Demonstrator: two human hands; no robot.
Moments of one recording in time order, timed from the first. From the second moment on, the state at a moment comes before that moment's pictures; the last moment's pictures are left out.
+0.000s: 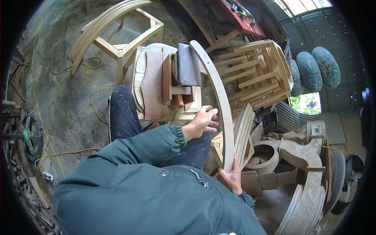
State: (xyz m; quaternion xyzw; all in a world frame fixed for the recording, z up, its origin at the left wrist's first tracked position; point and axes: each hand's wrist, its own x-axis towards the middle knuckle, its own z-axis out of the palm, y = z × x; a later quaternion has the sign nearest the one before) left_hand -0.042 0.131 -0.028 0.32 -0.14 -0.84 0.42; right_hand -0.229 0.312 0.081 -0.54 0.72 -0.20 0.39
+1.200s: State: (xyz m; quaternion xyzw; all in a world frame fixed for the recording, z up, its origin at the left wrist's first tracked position) left_hand -0.004 0.178 -0.054 0.31 -0.15 -0.84 0.41; right_hand -0.228 0.323 0.060 -0.52 0.76 -0.17 0.36
